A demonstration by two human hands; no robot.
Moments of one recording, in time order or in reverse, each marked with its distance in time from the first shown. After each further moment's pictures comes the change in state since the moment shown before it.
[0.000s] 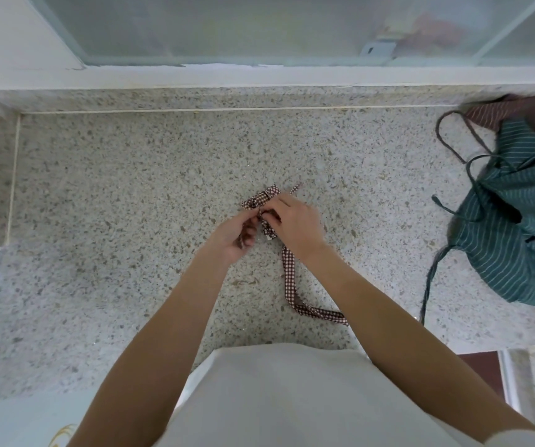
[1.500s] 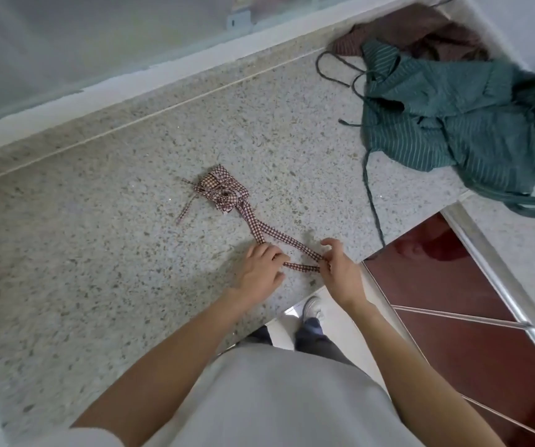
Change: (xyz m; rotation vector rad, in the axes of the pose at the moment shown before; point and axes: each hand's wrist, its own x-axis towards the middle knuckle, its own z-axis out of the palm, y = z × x) left_hand -0.033 -0.146 -0.034 2.120 -0.456 1.184; right_hand -0.250 -0.042 -0.029 0.083 0.089 0.885
